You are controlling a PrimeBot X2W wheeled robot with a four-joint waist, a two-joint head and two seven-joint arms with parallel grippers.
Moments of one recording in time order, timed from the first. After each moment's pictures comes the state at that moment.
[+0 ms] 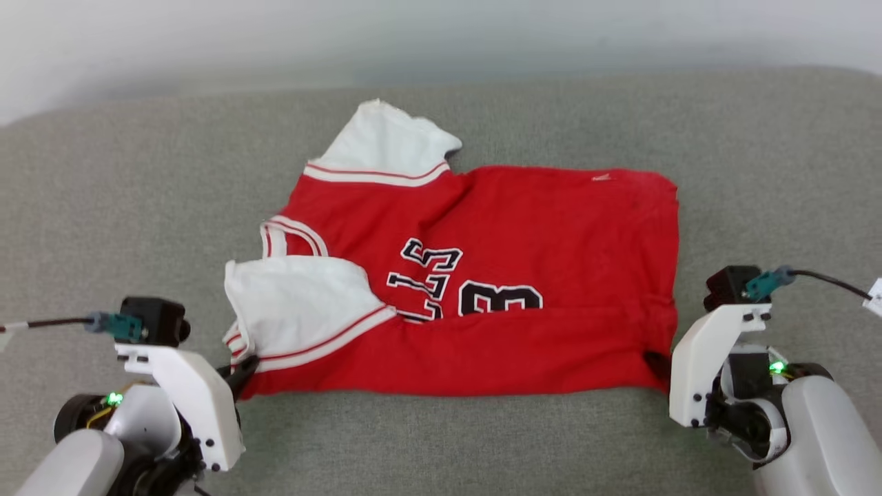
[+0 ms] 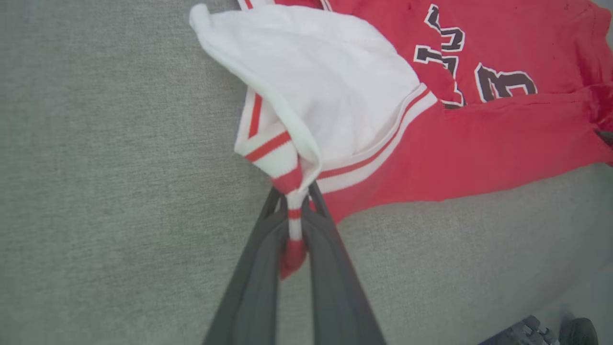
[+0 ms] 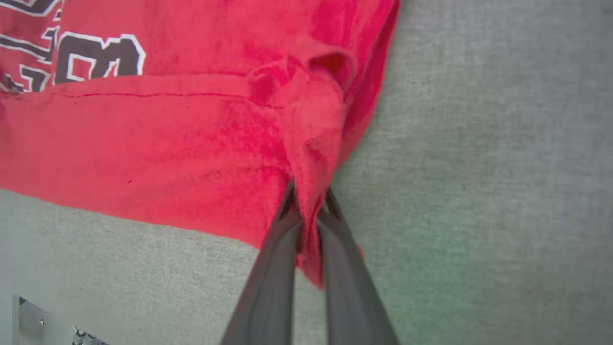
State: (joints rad) left arm -0.19 0.65 -0.38 -0.03 -0.89 0.10 0.47; right arm -0.32 -0.13 0.04 0.34 0.38 0.13 0.77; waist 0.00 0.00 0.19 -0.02
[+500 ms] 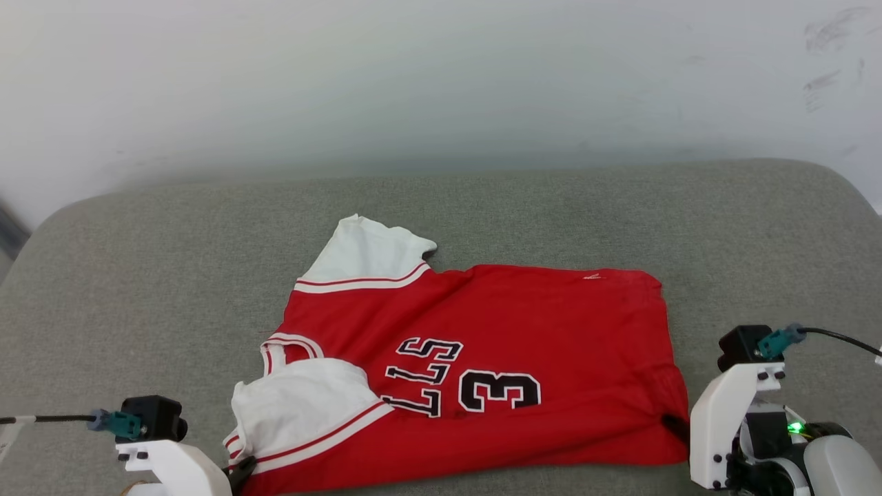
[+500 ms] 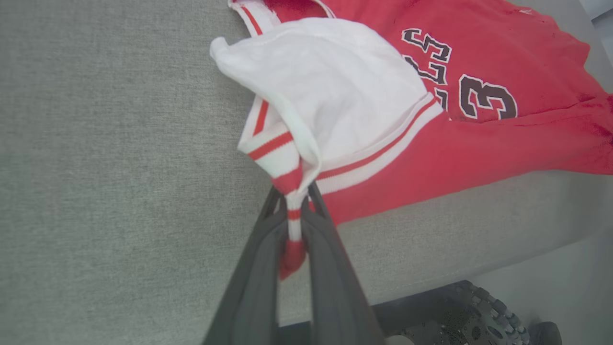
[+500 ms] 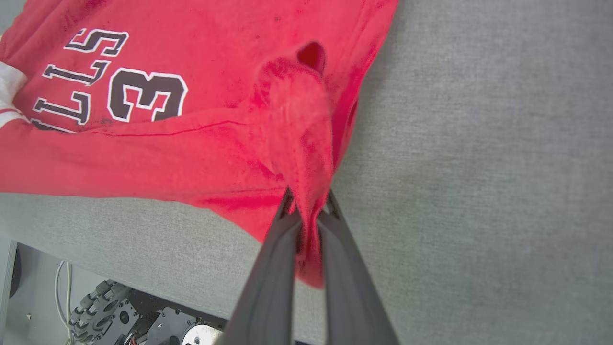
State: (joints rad) left arm 0.05 0.65 -0.36 -0.08 -0.96 0.18 0.44; right arm -0.17 -0.18 0.06 0.24 0.43 0.13 0.81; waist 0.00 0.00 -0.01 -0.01
